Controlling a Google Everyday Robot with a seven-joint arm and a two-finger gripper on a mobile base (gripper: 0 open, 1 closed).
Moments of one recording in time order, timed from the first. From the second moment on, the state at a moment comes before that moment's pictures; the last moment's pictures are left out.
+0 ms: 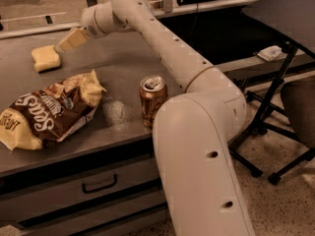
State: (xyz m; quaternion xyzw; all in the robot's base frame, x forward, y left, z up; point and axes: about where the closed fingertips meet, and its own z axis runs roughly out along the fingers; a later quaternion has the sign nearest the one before) arm 0.824 0.271 0.917 -0.54 0.62 0.25 0.52
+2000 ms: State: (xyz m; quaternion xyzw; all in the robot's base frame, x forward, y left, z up) arm 0.798 0.294 0.882 -0.58 0.60 0.28 0.48
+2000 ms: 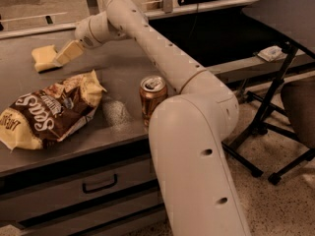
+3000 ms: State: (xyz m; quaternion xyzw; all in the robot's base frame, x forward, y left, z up) arm 0.781 0.305 0.856 -0.59 0.60 0.29 0.45
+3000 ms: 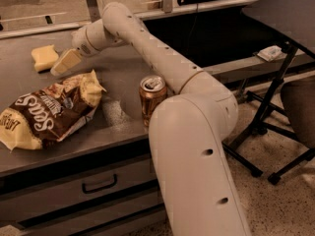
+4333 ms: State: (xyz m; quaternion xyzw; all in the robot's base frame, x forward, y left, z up) arm 0.779 0.321 0.848 -0.58 0.60 0.32 0.45
